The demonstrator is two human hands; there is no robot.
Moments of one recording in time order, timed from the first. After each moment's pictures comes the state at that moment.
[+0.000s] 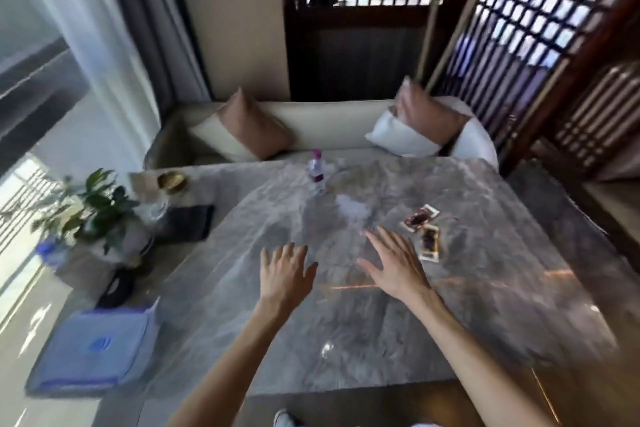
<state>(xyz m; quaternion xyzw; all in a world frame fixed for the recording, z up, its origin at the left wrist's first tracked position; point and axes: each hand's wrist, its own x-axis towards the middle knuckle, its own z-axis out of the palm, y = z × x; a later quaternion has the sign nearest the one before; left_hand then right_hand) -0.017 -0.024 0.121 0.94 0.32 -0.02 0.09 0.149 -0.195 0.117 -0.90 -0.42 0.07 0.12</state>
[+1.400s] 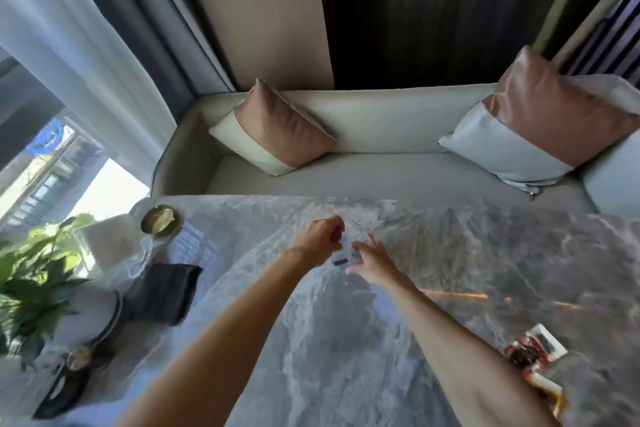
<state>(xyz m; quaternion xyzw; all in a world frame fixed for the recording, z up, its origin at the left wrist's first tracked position) 0.342 0.234 0.052 0.90 0.32 -0.11 0.26 0.450 0.135 -0.072 -0.80 -0.42 0.37 0.20</state>
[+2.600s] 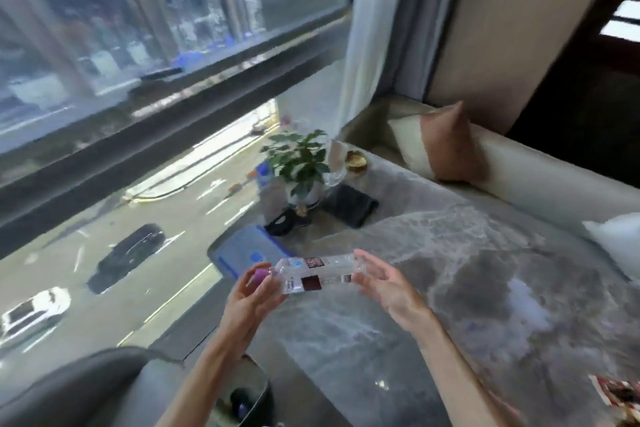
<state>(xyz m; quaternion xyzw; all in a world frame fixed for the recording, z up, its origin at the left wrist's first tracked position) -0.277 0.049 0.128 0.26 0.49 0.47 0.69 0.004 0.048 0.123 -0.54 -0.36 0.65 0.40</state>
